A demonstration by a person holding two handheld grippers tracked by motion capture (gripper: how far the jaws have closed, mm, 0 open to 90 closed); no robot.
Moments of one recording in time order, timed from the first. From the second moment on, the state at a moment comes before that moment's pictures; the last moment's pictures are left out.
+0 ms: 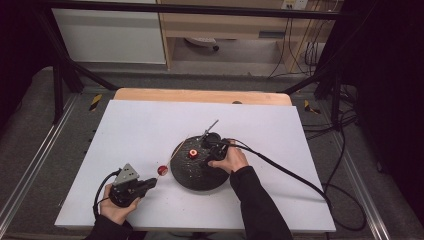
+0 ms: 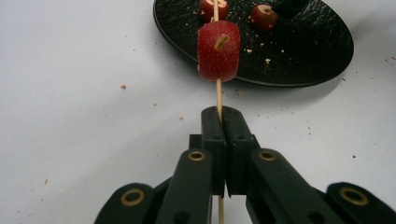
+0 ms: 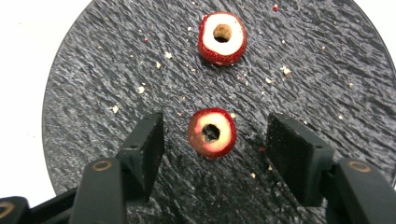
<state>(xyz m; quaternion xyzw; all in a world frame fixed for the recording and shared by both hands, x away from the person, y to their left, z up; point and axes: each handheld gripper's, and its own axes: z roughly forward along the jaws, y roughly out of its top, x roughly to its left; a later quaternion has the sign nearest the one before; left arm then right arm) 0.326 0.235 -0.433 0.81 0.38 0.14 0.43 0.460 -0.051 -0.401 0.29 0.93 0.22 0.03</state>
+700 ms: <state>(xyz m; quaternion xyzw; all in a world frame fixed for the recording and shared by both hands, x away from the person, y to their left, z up) 0.326 0.234 -0.434 0.81 0.38 0.14 0.43 0.473 -0.048 -0.410 0.31 0.93 0.19 -0.01</state>
